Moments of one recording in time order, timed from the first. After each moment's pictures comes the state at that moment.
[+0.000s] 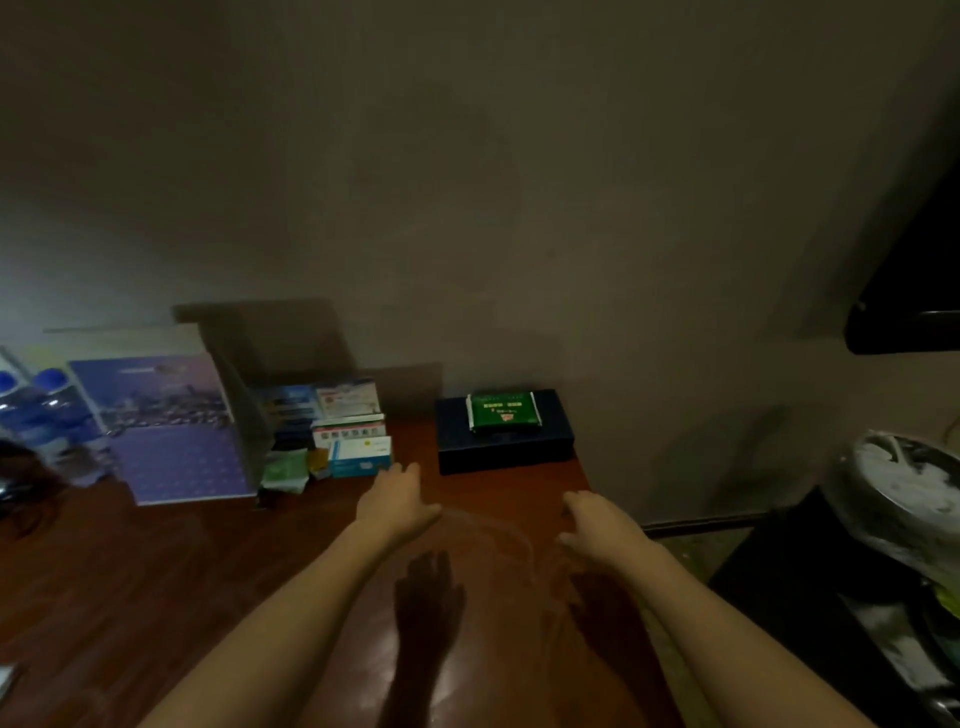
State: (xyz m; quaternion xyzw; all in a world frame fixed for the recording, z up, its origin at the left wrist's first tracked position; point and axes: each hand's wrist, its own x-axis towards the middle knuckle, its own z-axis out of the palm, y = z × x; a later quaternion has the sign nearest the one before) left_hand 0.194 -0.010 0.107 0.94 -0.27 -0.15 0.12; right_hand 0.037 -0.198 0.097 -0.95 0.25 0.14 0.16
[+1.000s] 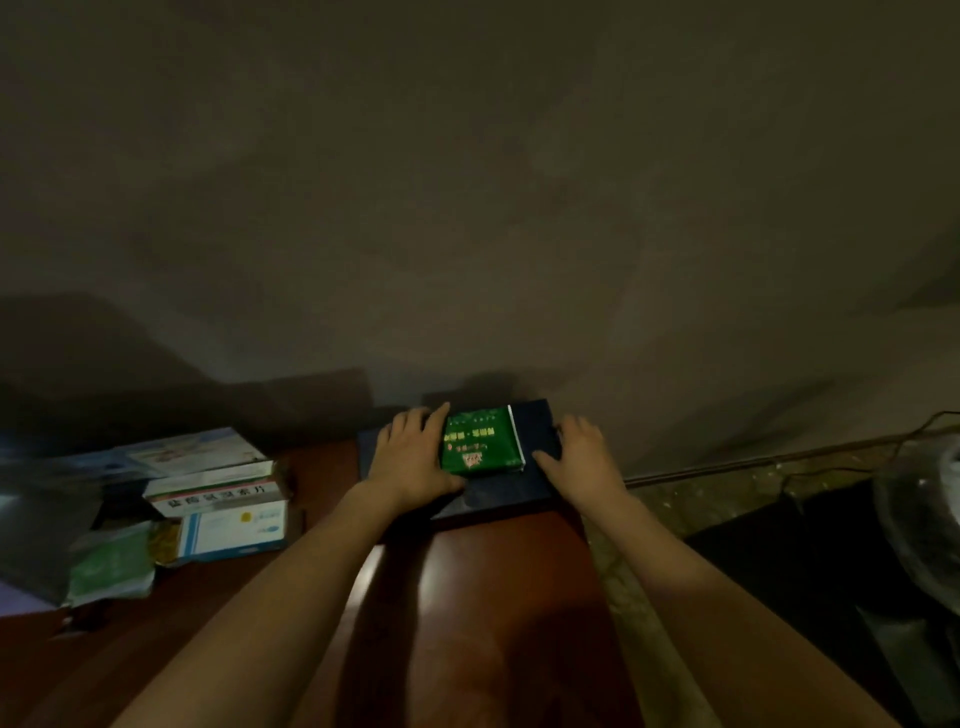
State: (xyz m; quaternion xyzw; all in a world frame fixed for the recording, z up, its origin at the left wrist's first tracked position) left_hand 0.364 -0.219 0.004 0.89 -0.40 -0.21 0.07; right_hand 0.219 -0.381 0.000 -0.90 0.35 0.04 0.27
